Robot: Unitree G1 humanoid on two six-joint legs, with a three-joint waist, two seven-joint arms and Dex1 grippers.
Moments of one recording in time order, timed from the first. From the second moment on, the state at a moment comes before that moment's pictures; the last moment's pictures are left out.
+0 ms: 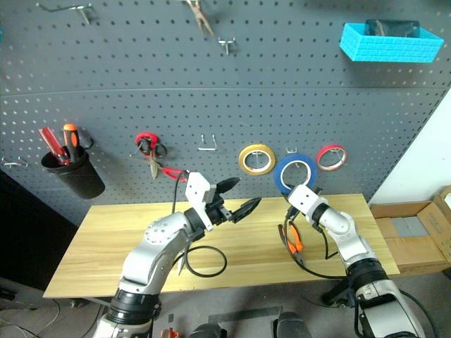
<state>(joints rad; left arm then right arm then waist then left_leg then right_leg) -0.27 0.21 -0.13 -0.20 -0.27 0.36 -0.62 -0.46 -0.42 0.18 0.50 -0.13 -0.31 0.47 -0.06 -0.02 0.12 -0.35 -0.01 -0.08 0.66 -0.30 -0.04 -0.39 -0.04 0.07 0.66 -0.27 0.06</state>
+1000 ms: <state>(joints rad) 0.06 0.41 -0.27 -0.21 -0.15 0.24 -0.69 -0.43 -0.11 -0.05 -0.02 0.02 1.27 0.21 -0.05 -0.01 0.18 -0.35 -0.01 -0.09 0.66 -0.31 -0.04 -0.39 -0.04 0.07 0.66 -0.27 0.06</state>
